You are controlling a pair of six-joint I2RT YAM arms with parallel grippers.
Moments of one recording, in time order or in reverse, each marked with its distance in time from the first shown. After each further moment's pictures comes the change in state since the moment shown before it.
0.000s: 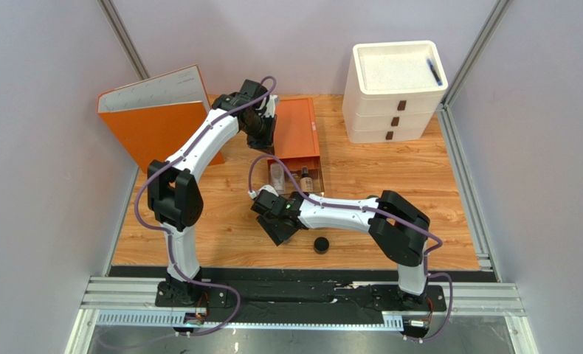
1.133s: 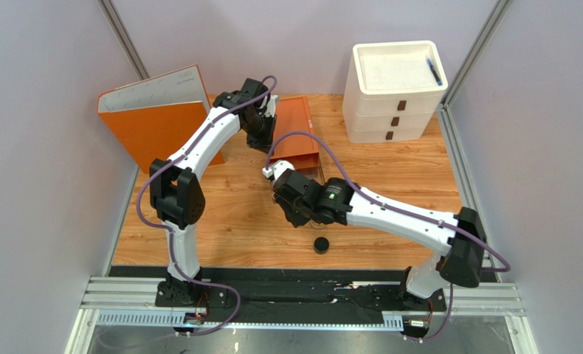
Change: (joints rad) left arm -0.001 0.026 0.046 -0.045 -0.017 0.005; right arm 0.000 -0.345 0.045 -0.172 0.046 -0.069
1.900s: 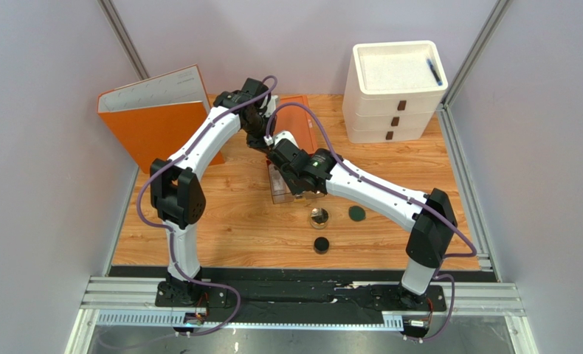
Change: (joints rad) left arm -0.002 0.005 0.013 -0.021 -0.008 0.000; right arm -0.166 0.193 0.233 -0.050 0.154 -0.040
